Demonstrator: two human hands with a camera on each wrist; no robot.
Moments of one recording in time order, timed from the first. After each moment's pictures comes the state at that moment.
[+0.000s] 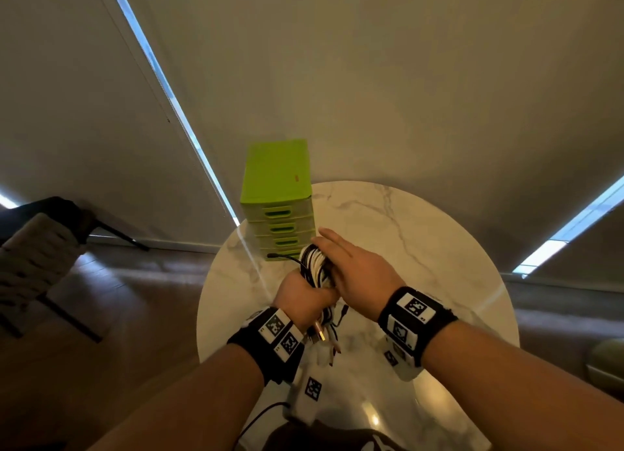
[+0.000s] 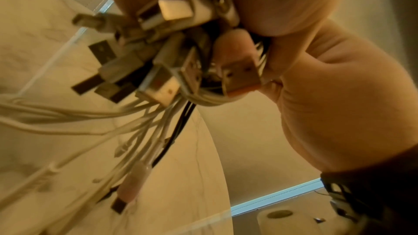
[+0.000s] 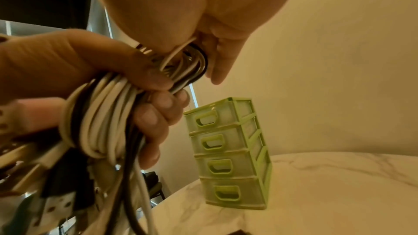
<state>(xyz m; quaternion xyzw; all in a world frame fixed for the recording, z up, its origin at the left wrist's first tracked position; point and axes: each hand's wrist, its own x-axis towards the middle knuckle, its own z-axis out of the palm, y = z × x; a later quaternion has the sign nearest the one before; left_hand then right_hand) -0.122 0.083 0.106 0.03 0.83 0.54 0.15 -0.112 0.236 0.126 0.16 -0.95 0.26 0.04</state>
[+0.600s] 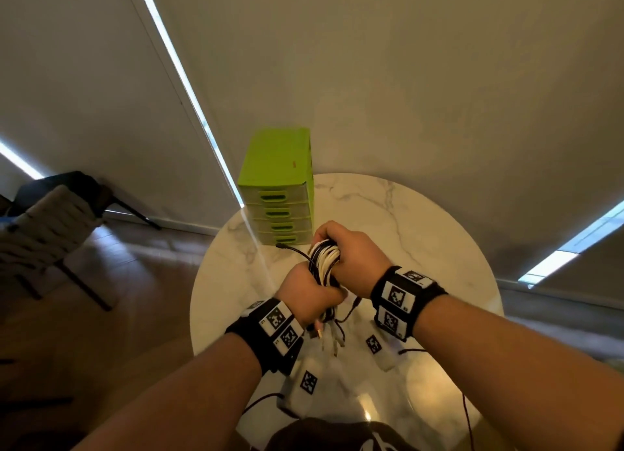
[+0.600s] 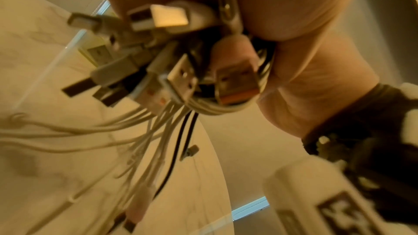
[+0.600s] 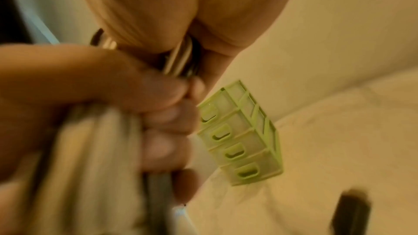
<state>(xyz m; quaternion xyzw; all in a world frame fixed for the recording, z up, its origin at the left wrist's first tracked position) -0.091 0.119 0.111 0.06 0.84 0.51 0.16 -0.107 0.261 0.143 0.12 -0.90 0.41 -0.06</state>
